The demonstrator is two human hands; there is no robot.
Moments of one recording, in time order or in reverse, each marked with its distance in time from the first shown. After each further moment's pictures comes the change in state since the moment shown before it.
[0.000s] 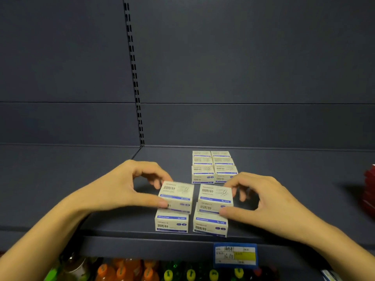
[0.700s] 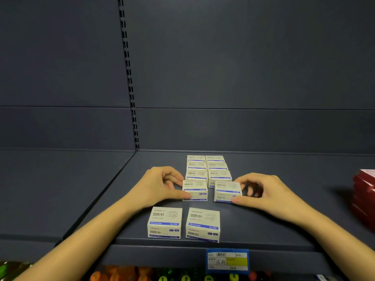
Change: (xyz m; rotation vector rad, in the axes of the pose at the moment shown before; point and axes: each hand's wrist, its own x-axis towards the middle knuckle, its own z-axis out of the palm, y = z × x) left_hand 0.060 -0.029 0.051 -0.117 0.216 -0.283; right_hand 0.012 0.062 -0.003 0.158 0.003 0.203
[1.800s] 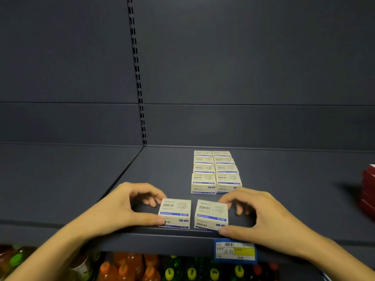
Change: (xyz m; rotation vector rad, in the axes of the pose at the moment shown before) left_hand -0.086 -0.001 -0.042 0.026 -0.148 0.084; right_hand -0.037 -0.044 0.029 -0.104 -0.100 -0.224
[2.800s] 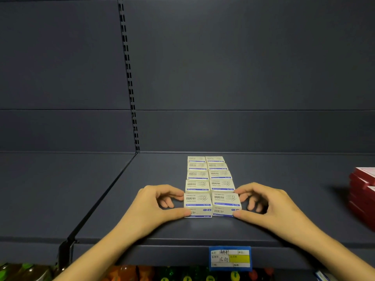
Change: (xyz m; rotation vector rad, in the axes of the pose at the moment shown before) left_hand 0.043 0.007 0.046 -0.029 0.270 -0.041; right_hand -0.001 0.037 -0.007 0.149 0.239 0.153
